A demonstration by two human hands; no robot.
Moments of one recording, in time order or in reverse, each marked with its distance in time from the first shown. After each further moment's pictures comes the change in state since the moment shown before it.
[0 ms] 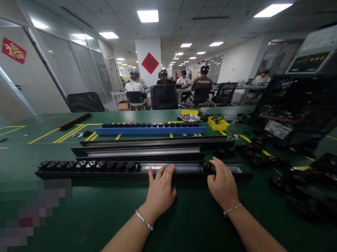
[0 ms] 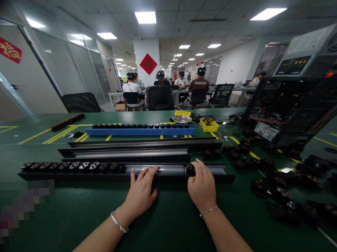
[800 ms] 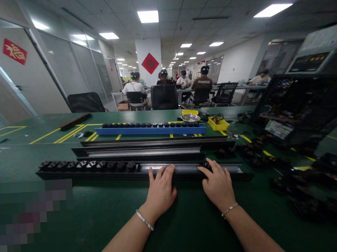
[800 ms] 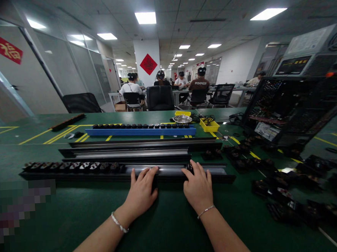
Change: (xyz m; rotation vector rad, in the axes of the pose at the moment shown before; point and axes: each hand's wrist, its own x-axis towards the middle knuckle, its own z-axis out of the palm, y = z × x) left_hand 0.000 0.001 0.001 0.041 0.002 0.004; right_hand -0.002 -0.013 -0.004 -0.147 -0.270 -0.017
